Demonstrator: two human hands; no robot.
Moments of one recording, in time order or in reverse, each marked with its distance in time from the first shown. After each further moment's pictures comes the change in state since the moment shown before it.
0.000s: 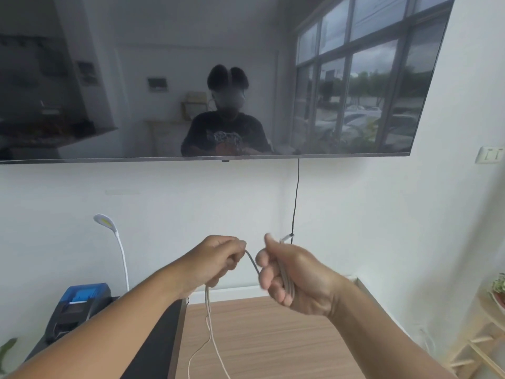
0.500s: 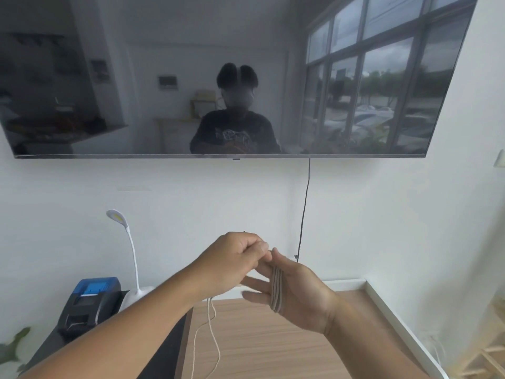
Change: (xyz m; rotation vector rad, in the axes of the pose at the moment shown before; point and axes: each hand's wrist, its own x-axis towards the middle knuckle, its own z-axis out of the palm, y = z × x) left_hand -0.007 0.006 0.012 0.295 0.107 0.197; right_hand 0.029 0.040 -0.003 0.185 -0.031 -0.024
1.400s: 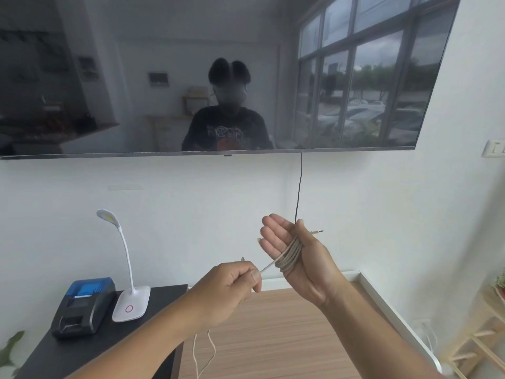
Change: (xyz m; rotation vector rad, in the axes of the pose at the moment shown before) left_hand -0.028 -0.034 0.030 -0.032 -0.092 -0.016; right_hand -0.004 -0.027 -0.005 0.434 0.209 -0.373
